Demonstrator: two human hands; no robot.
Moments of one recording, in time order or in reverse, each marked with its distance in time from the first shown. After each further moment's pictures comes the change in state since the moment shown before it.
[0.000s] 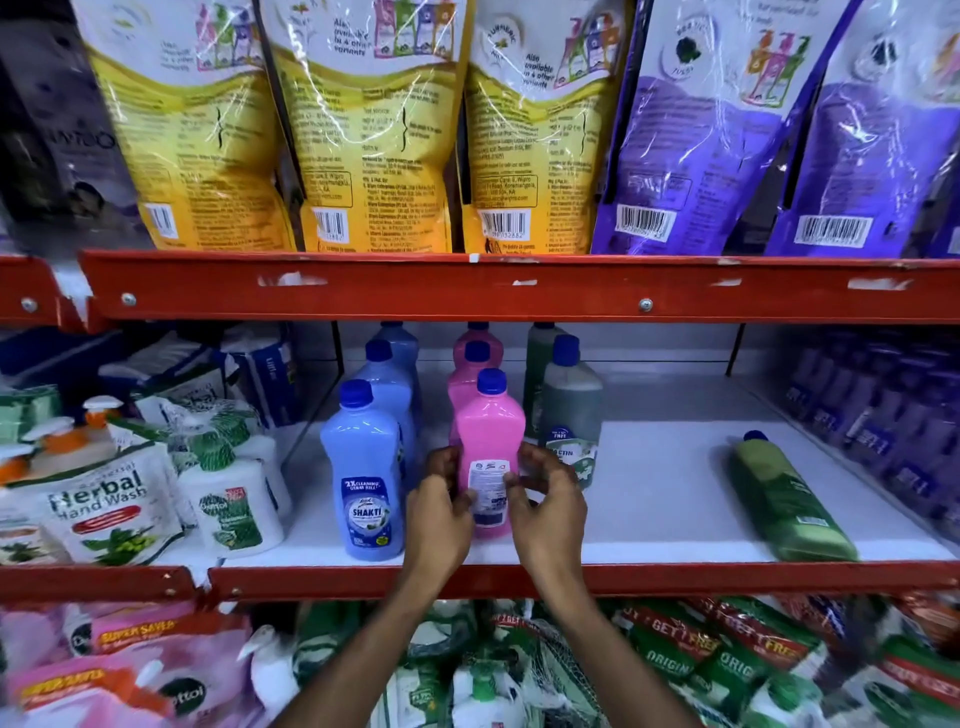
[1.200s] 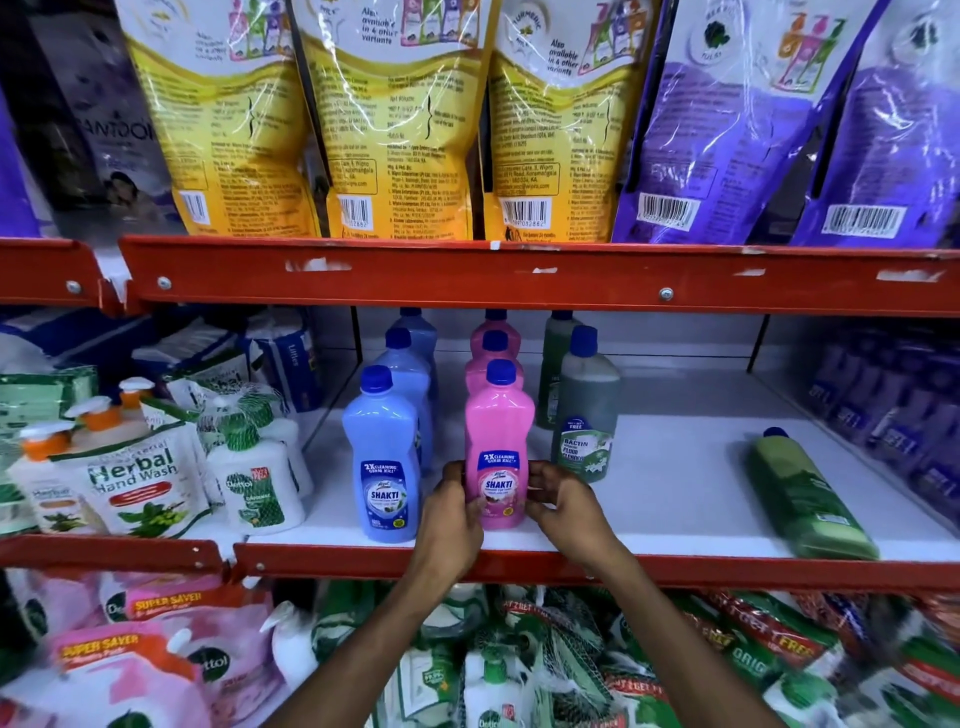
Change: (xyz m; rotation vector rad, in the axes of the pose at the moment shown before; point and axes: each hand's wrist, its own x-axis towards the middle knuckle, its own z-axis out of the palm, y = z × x) left_hand -0.010 -0.015 -0.003 0.090 -0.129 0.028; right_hand 0.024 0.030 -0.018 -0.108 -0.546 -0.001
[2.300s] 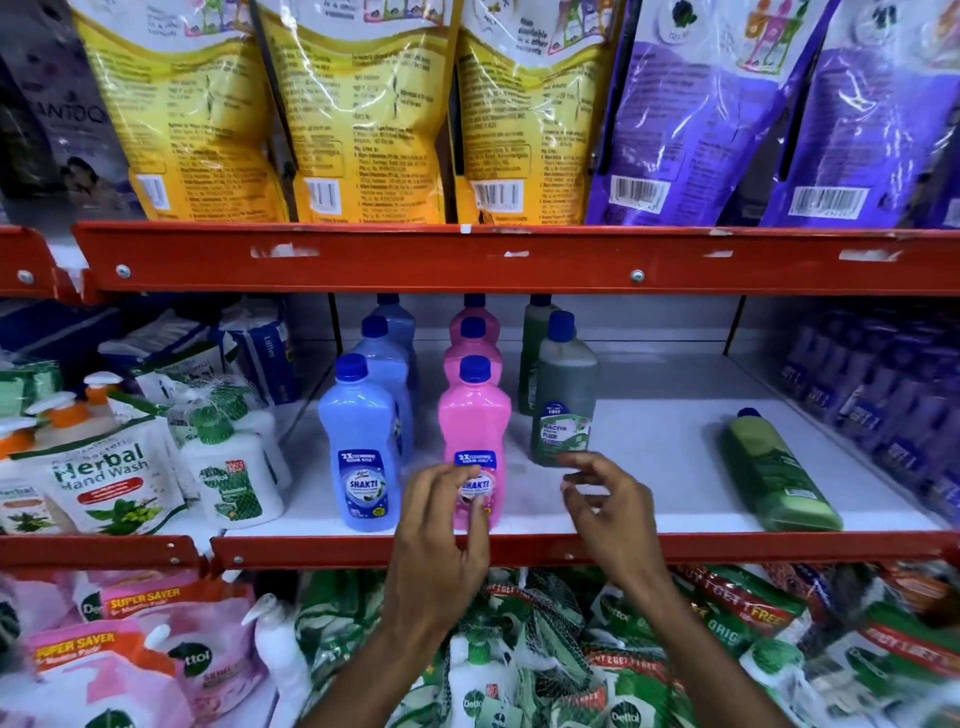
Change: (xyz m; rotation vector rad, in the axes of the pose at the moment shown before) left_hand -0.058 0.020 -0.005 0.072 0.356 0.412; right_hand -0.060 -0.008 -0.044 -0.036 0.332 -0.038
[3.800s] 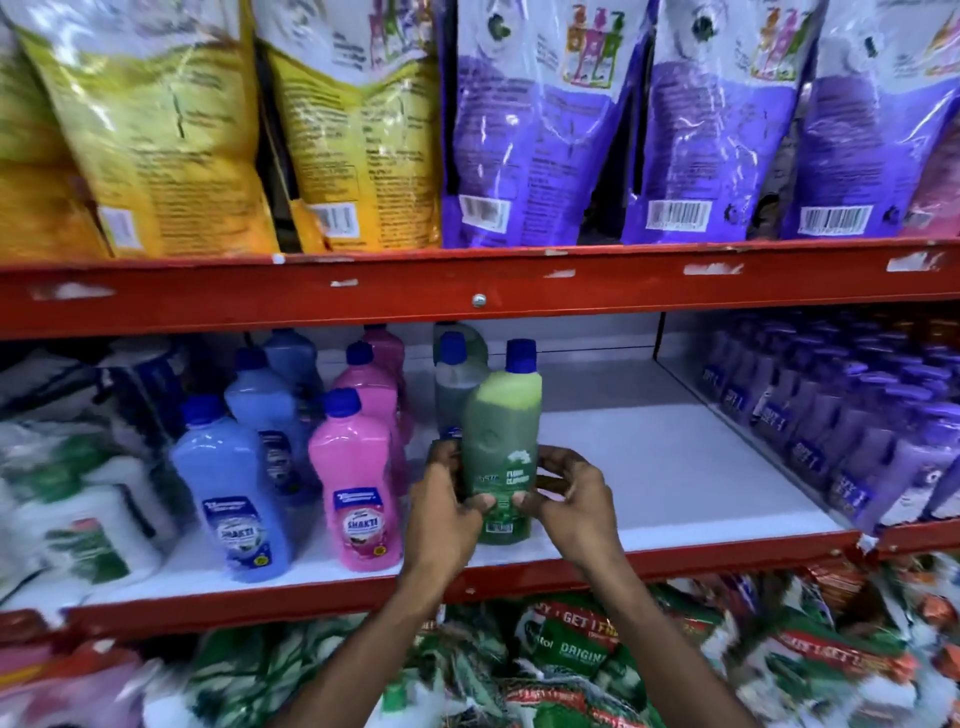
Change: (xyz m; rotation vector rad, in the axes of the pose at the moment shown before) left_hand 0.054 0.051 0.118 -0.306 -0.334 -0.478; right_hand 0.046 0.036 -0.061 0.190 0.017 0.217
